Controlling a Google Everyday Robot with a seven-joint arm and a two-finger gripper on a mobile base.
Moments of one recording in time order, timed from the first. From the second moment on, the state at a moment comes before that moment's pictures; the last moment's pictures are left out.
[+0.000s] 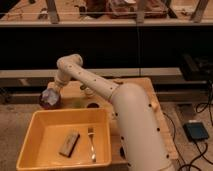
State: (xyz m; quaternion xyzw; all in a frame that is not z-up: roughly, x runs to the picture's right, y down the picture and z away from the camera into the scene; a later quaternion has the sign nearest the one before) arm -0.292 -0.031 0.879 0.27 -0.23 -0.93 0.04
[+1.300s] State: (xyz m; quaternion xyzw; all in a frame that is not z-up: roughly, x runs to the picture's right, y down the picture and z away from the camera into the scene) arm -0.196 -0.127 0.882 0.18 -0.16 -0.96 0.14
